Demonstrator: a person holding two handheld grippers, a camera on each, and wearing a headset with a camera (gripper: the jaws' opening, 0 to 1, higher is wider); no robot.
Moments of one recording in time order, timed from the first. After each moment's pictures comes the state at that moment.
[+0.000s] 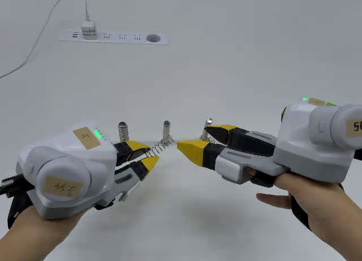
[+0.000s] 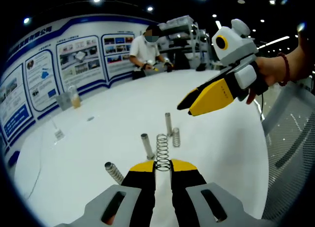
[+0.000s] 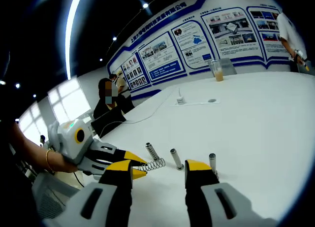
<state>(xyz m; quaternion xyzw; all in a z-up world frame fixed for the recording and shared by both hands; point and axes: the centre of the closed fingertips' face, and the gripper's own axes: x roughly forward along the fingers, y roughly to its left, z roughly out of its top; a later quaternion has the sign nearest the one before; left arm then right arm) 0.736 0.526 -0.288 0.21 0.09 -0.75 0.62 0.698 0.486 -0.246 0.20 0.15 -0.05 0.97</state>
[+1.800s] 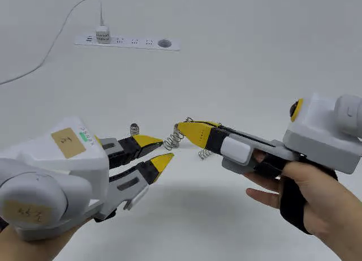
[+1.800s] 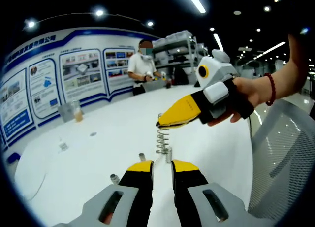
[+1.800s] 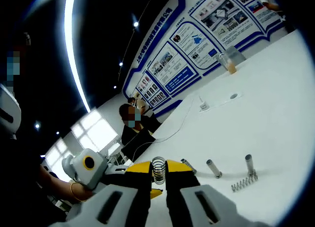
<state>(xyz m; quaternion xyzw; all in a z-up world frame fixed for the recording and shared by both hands) 0.724 0.543 -0.248 0.16 0.06 -0.76 0.63 0.715 0.512 -0.204 0.32 0.06 0.02 0.95</state>
